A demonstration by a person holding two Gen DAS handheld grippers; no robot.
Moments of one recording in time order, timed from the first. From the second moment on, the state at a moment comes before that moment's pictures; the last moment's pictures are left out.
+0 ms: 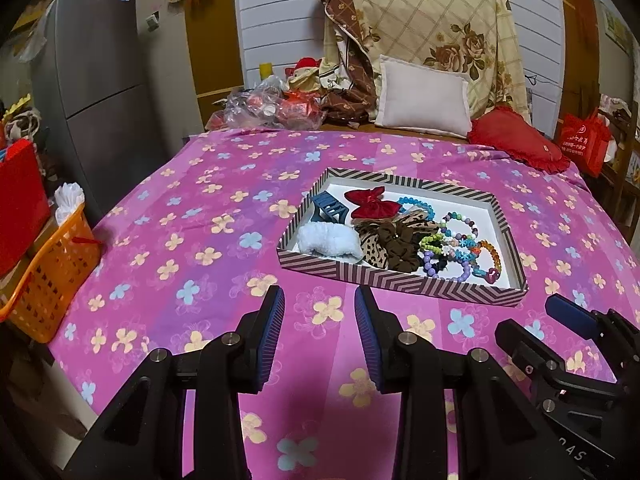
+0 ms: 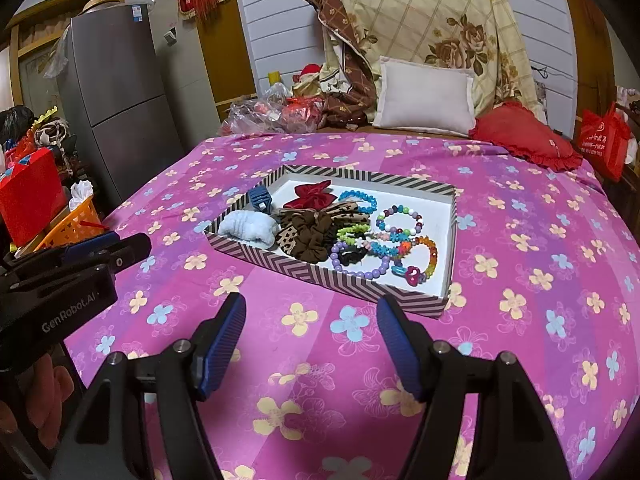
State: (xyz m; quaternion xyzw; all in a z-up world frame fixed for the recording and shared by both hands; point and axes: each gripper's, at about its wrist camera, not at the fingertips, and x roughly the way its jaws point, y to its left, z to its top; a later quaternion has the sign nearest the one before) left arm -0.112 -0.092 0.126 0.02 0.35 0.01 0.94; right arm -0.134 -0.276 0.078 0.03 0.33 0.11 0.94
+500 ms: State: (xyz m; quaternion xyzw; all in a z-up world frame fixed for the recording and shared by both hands) left arm -0.110 -0.093 0.121 0.03 0.35 0.01 0.93; right arm -0.129 -0.275 0.071 0.03 0.34 0.11 0.93
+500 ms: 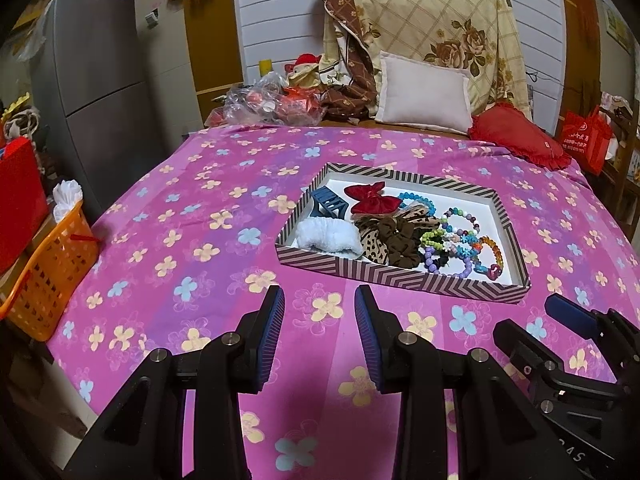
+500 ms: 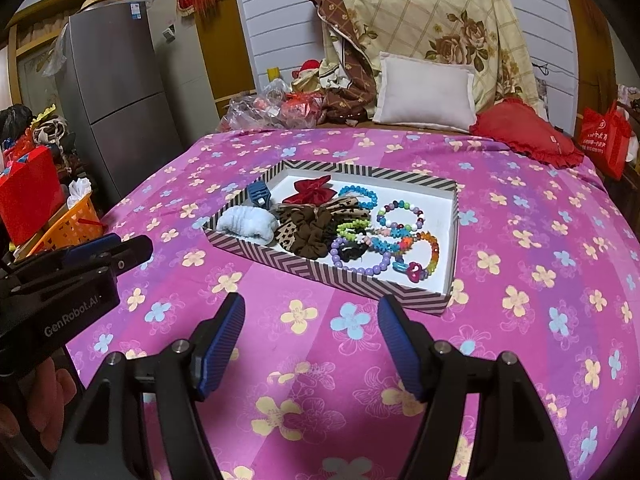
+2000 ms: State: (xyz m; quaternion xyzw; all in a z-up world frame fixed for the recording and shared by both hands) left arm -0.110 -0.102 0.107 0.03 0.36 0.00 0.93; right arm -0.127 -0.280 0.063 0.04 0.35 0.11 0.93
